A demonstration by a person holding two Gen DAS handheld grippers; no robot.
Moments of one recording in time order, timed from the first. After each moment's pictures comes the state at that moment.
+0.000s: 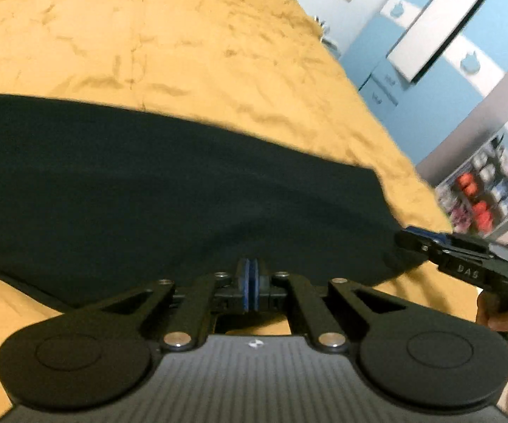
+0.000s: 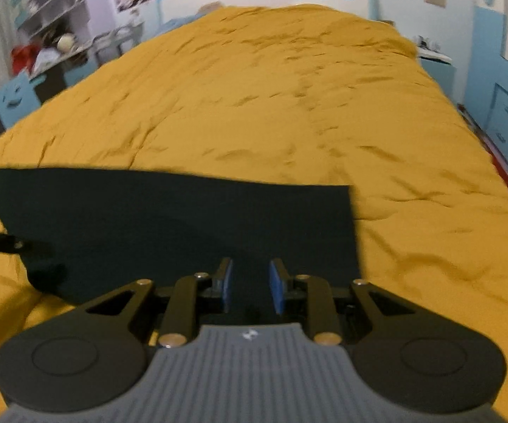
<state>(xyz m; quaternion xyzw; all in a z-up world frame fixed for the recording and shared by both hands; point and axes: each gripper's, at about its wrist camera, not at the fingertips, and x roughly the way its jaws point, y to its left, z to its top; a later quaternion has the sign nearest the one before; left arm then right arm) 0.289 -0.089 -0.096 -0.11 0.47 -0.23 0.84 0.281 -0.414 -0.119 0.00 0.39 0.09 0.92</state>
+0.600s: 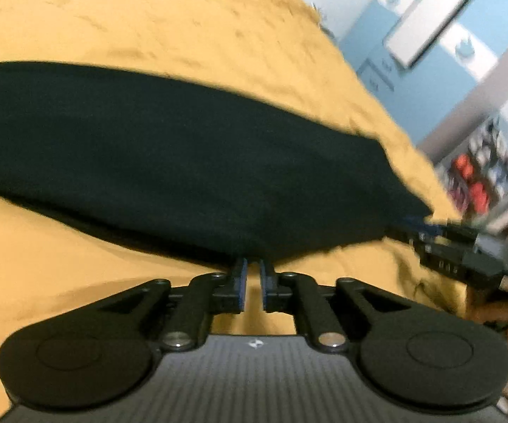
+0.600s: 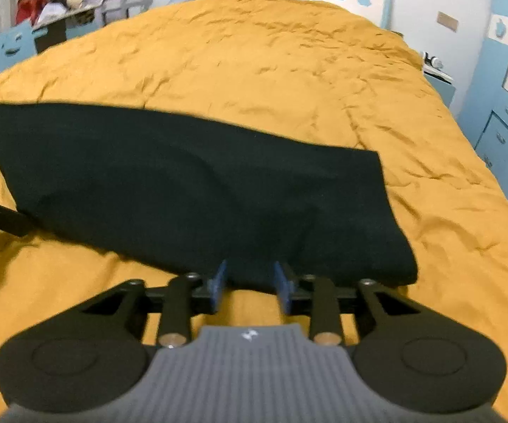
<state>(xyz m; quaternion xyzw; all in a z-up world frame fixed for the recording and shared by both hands) 0.243 -0.031 -0.091 -0.12 0.48 -0.23 0.84 0.243 -0.382 -0.134 -0.03 0.39 0.07 0.92</state>
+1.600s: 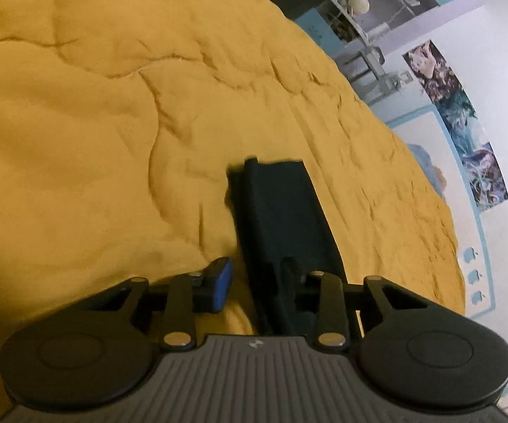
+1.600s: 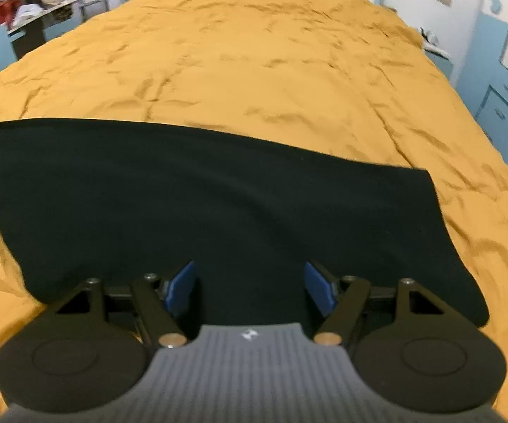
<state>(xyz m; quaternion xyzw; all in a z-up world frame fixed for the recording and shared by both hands) 0.334 0.460 -0.148 -0.50 0.26 0.20 0.80 0.306 -0.316 -0.134 -0.02 0.44 0.04 0.90</state>
